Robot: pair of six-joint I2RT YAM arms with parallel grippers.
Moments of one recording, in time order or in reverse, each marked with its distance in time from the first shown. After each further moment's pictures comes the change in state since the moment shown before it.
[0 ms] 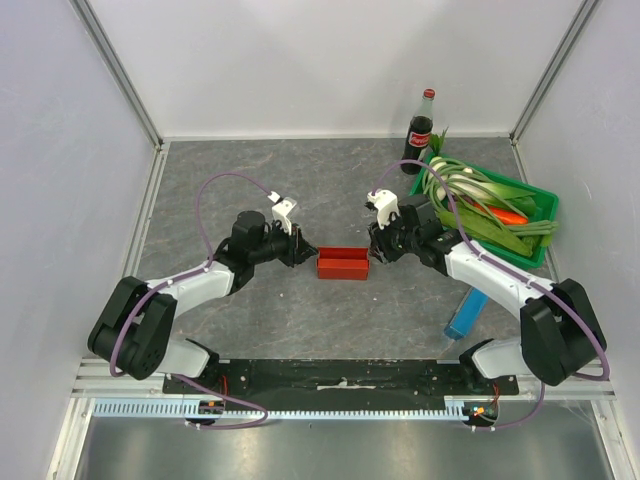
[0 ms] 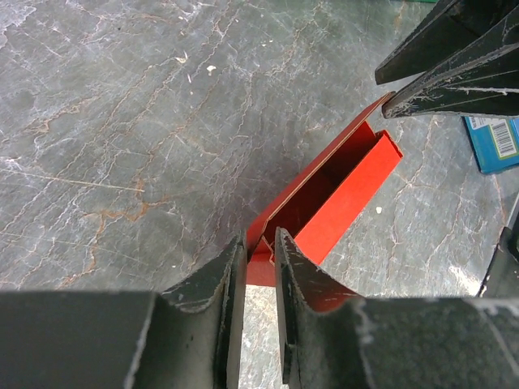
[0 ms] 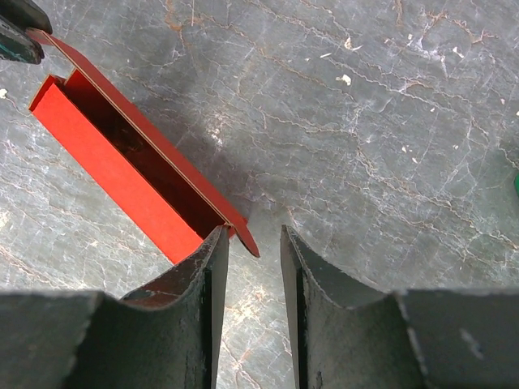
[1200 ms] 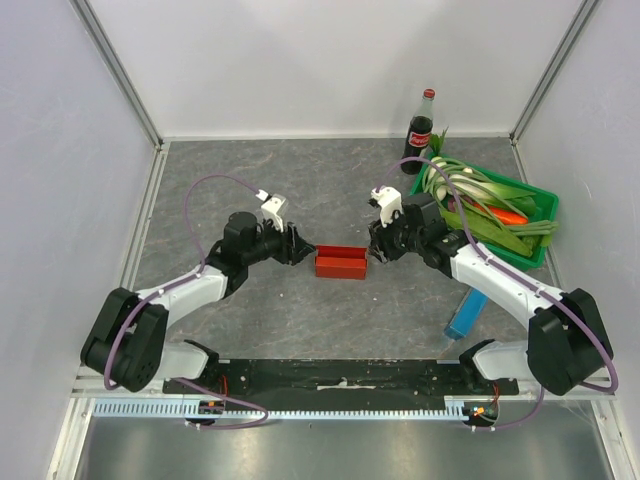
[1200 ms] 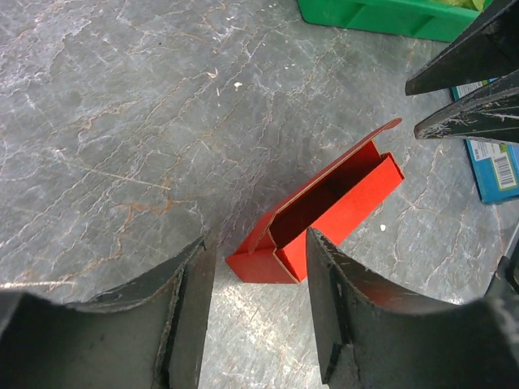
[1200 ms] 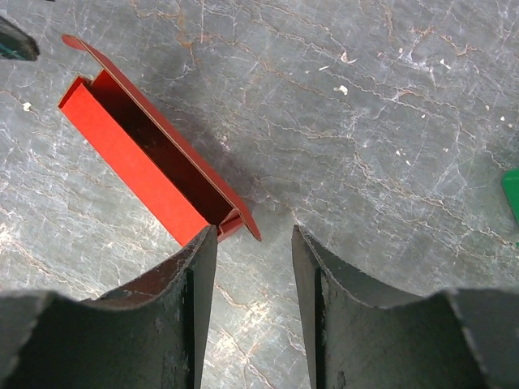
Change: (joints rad) left arm 0.032 -0.085 -0.038 0.001 -0.063 -0.062; right arm 0.000 -0.051 0.007 -0.021 0.004 0.026
